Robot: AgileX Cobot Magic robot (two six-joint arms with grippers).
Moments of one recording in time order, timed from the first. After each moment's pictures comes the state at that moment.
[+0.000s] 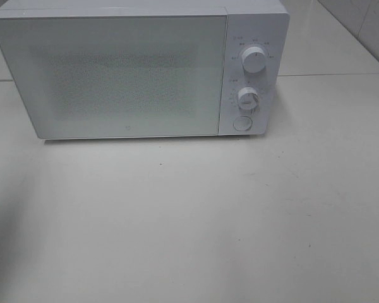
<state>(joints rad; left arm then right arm) 0.00 1.10 -0.90 -0.02 1.10 0.01 0.01 0.00 -0.51 -0.05 1.04 0.06</state>
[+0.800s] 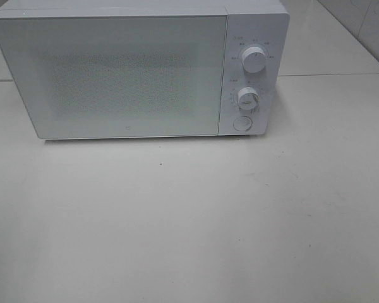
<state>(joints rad) 0.00 0.36 -0.55 -0.04 1.13 0.04 0.01 0.00 -0.51 -0.05 1.04 0.06</state>
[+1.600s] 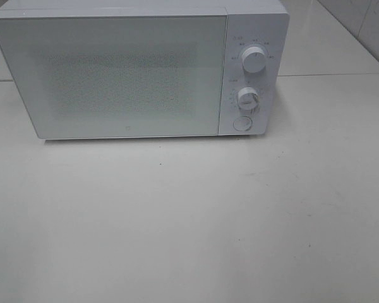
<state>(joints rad) 0.00 0.02 -0.50 -0.07 1.05 0.08 0.01 0.00 -0.51 -0.05 1.04 0.06</state>
